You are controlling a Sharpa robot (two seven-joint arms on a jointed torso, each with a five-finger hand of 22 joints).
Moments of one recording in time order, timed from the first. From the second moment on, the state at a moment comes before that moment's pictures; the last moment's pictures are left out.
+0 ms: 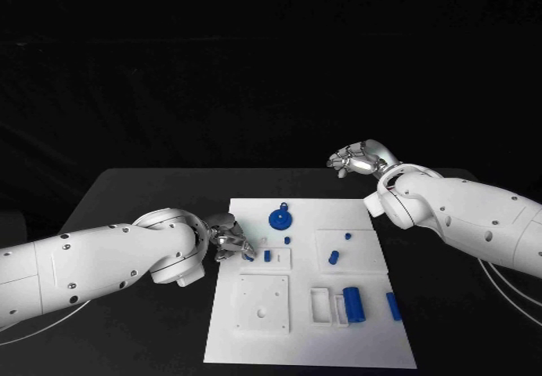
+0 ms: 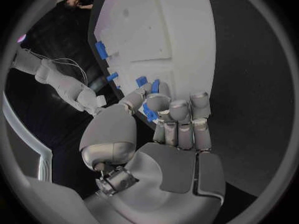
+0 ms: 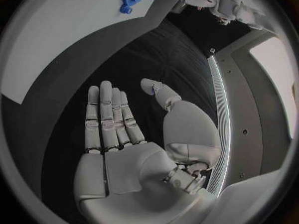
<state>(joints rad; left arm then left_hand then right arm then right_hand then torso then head) 1.41 -0.77 -0.23 1.55 -0.94 -0.13 -0.41 0.87 -0.03 0.65 -0.23 0.26 1.08 0.03 0.54 0.70 1.42 -0.13 1.04 0.64 1.24 -0.19 1.39 0.60 0.06 1.04 -0.17 1.01 1.31 1.35 -0.65 -0.03 1.11 -0.67 -0.43 0.10 0.92 -0.14 0.53 -0.26 0.65 0.84 0.20 0.24 0.51 0.74 0.14 0.91 0.36 0.94 0.07 0.70 0.73 0.25 0.77 0.21 0.38 1.24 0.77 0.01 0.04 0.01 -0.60</state>
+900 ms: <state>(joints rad) 1.41 -0.77 -0.23 1.55 -1.01 -0.09 -0.41 0.87 -0.03 0.65 -0.23 0.25 1.08 0.03 0.55 0.73 1.42 -0.13 1.04 0.63 1.23 -0.19 1.39 0.60 0.06 1.04 -0.17 1.02 1.31 1.35 -0.65 -0.03 1.11 -0.67 -0.42 0.10 0.92 -0.14 0.53 -0.26 0.65 0.84 0.19 0.24 0.51 0.74 0.14 0.92 0.36 0.94 0.07 0.70 0.73 0.25 0.77 0.21 0.38 1.24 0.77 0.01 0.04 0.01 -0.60</state>
